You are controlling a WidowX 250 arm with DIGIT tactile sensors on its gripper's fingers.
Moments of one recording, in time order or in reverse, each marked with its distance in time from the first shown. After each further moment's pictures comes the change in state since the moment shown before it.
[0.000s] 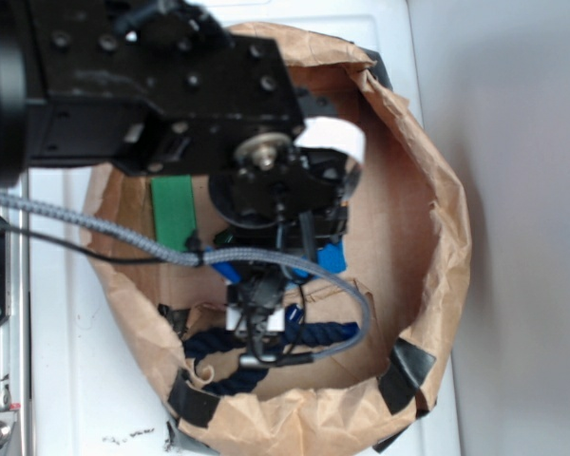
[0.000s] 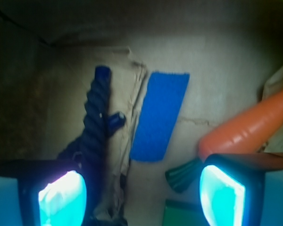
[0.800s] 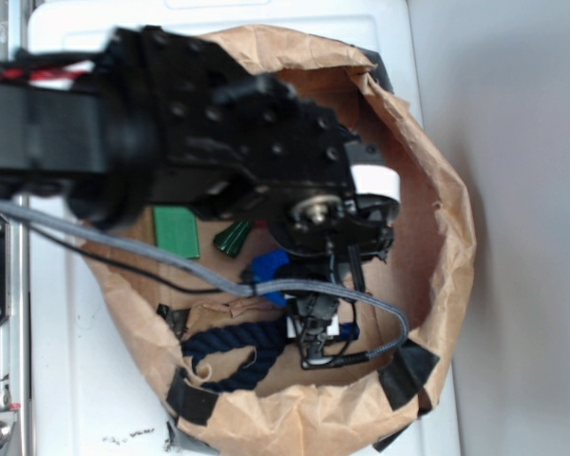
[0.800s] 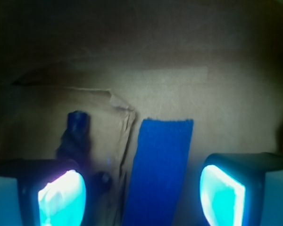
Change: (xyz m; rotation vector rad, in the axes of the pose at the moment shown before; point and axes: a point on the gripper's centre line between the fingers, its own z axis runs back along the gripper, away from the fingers) arm 0.028 0.005 -0.045 0.060 -0.063 0.049
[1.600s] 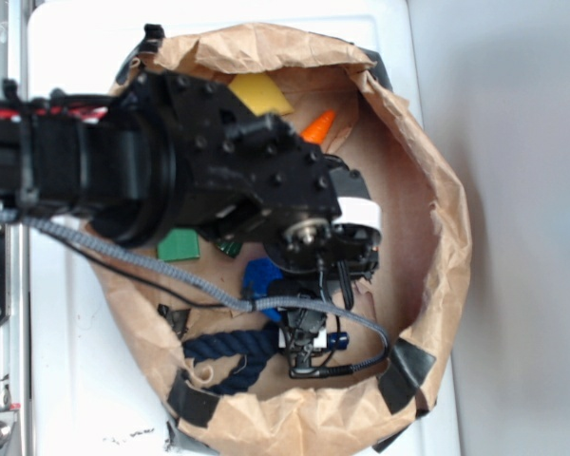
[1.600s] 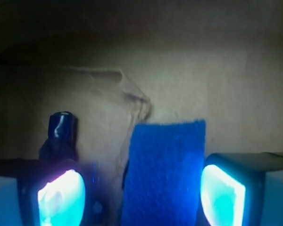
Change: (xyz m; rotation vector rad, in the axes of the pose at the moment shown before) arm -0.010 -0.005 -0.019 -0.036 0.015 -0.056
